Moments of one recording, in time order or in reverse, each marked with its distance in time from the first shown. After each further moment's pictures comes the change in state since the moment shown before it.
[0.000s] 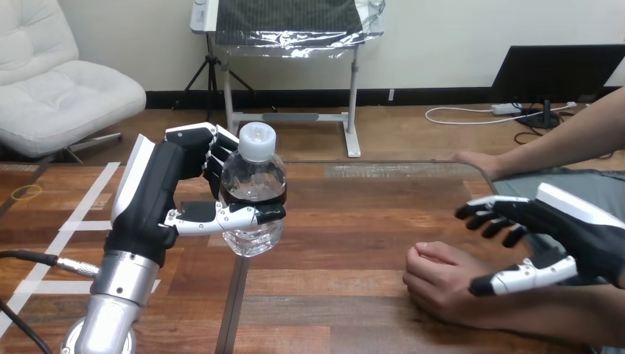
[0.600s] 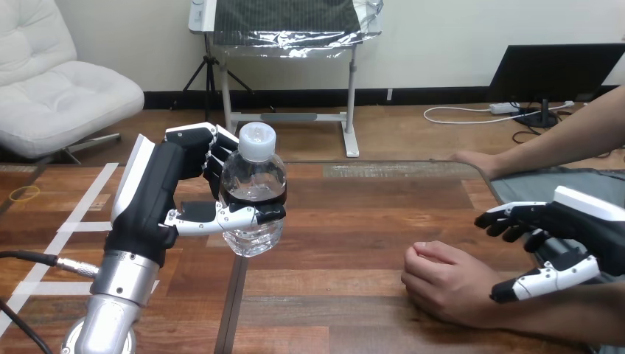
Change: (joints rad) left arm 0.000 0.000 0.000 0.000 0.001 0.000 0.000; right arm 0.019 -0.084 -0.007 -0.076 0.021 0.108 0.078
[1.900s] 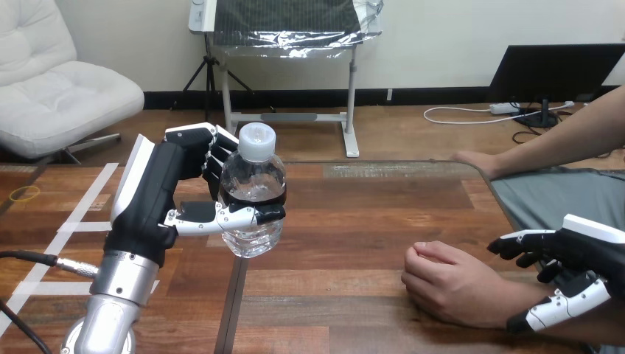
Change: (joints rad) left arm 0.000 0.001 0.000 0.001 0.000 -0.002 0.000; right arm 0.066 -0.013 -0.001 -0.052 -0.005 0.139 0.059
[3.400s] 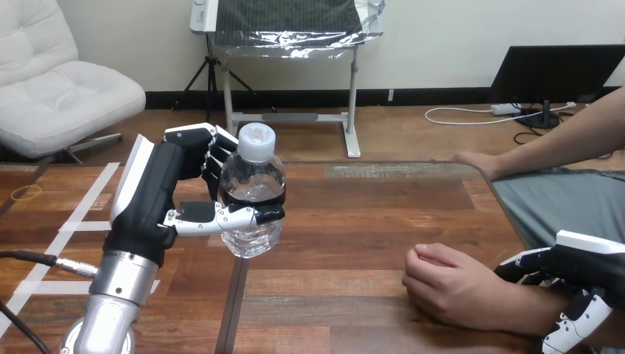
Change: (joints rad) left arm 0.000 0.000 0.004 -0.001 0.003 0.002 0.000; right arm 0.012 -0.032 0.036 -0.083 -0.069 0.084 0.074
